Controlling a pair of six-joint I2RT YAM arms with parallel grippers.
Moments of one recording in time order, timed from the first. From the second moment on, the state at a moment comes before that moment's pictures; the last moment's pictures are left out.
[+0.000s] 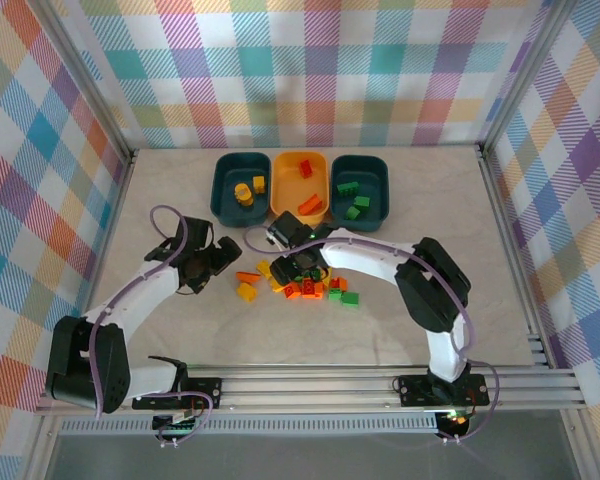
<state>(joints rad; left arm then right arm) -0.22 1.27 0.74 -0.50 0.08 -0.91 0.90 1.96 1.44 -0.63 0.06 0.16</state>
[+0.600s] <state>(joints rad) -0.22 1.27 0.73 -0.44 0.18 -0.91 0.88 2.05 1.49 -0.63 0.14 0.15</state>
